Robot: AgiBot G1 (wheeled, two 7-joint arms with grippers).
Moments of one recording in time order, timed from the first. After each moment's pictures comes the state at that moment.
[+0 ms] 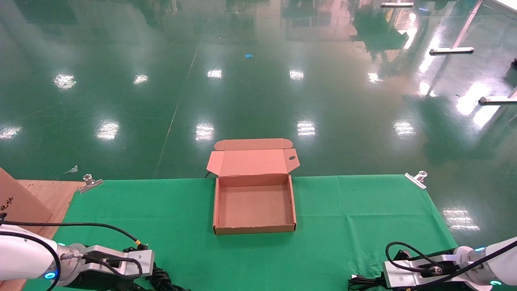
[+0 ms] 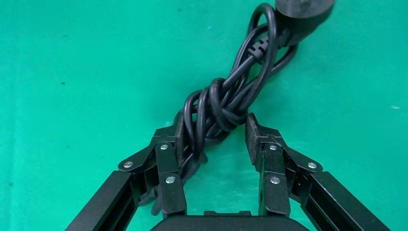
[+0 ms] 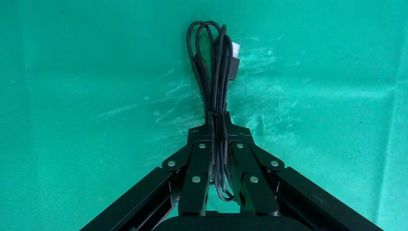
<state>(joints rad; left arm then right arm) -1.57 1.10 0.77 0.00 1.70 1.21 0.59 1.58 -1.07 -0.69 0.00 -1.76 -1.18 -0.81</state>
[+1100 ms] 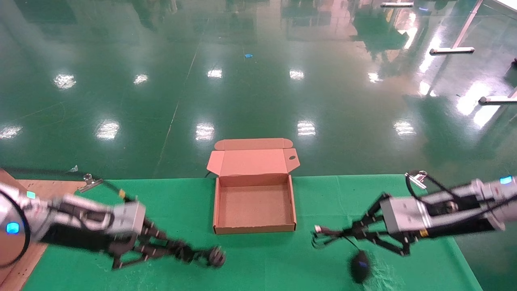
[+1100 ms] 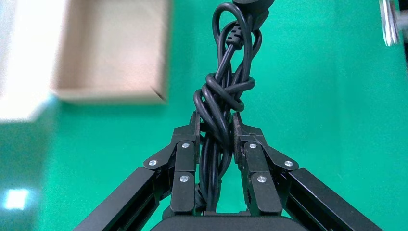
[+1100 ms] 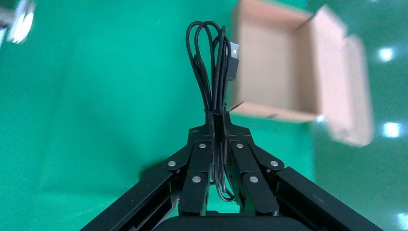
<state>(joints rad) -1.81 1.05 0.73 -0.04 1.64 1.54 0.57 1.86 -1.04 -0.63 0.03 -1.67 -1.59 -0.80</state>
